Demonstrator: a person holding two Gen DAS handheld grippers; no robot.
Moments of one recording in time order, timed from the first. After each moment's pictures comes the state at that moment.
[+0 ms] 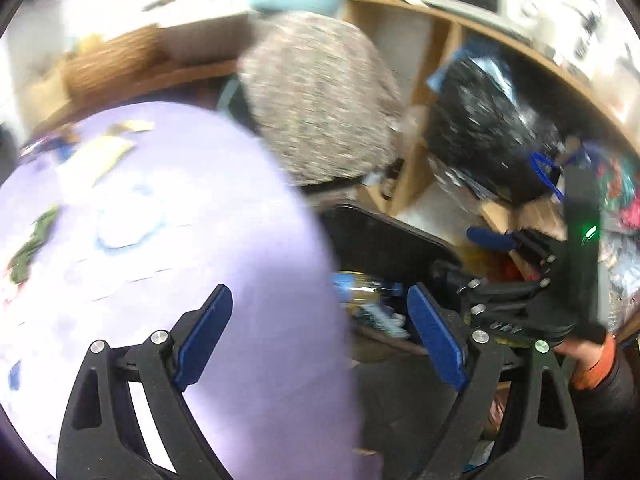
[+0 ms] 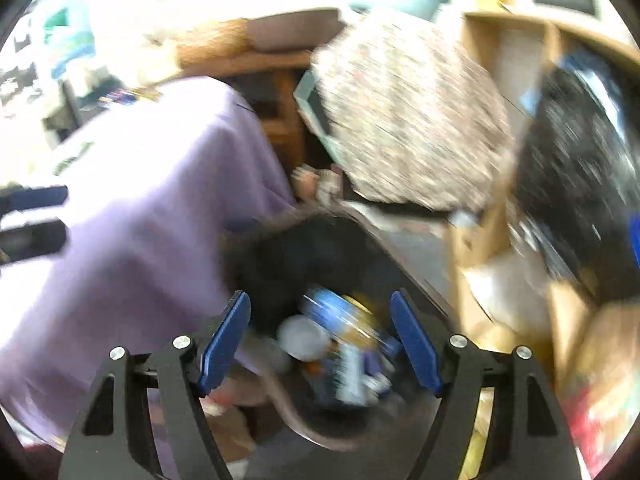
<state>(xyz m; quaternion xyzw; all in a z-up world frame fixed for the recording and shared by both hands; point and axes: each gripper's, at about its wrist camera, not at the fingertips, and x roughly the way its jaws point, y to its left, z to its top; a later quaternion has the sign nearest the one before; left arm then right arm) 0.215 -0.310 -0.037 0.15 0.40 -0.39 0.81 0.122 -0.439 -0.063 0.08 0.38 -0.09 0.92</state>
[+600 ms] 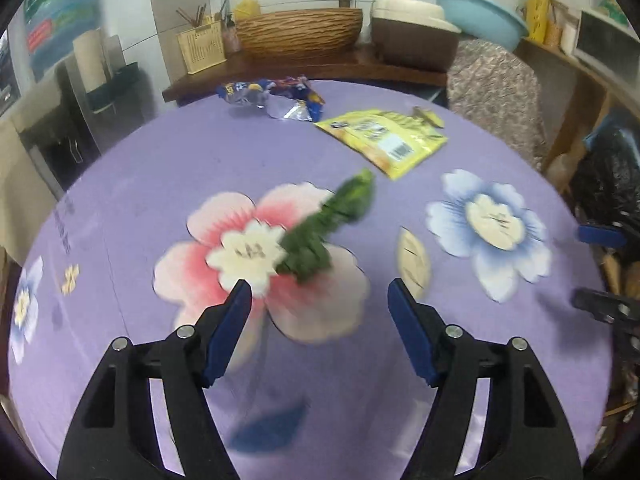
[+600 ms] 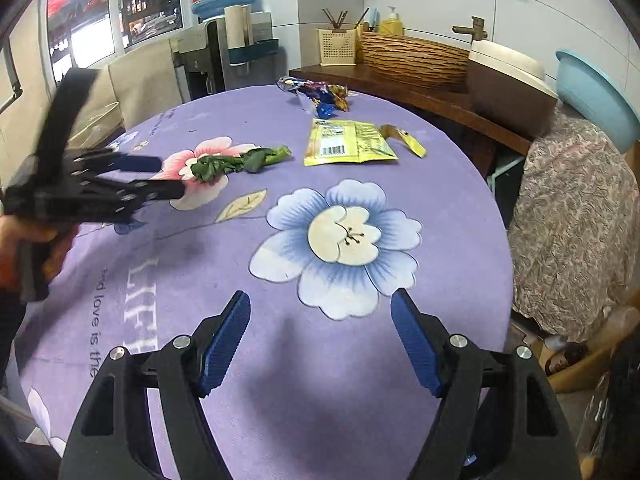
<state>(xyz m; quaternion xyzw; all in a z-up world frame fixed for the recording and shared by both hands) 0.387 -0.116 -0.045 0.14 0.41 -0.22 0.87 0.253 -0.294 -0.016 -0.04 0.40 0.10 0.91</state>
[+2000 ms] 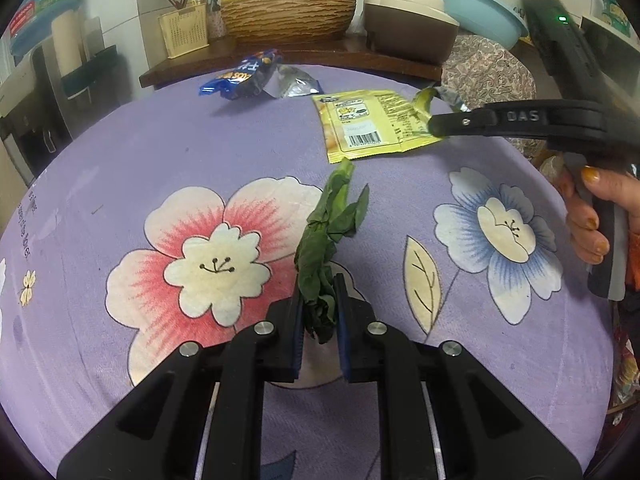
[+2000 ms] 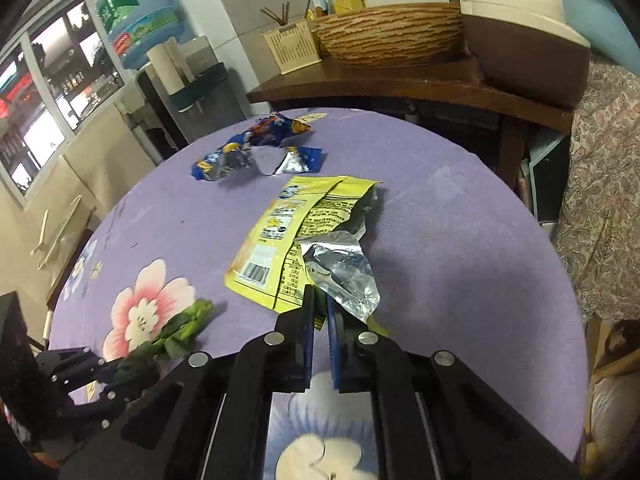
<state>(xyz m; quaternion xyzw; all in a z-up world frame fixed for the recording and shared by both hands) 0.404 -0.125 -0.066 0.11 0.43 -0.25 0.86 0.425 -0.309 -0.015 0.11 0.41 0.10 0.90</state>
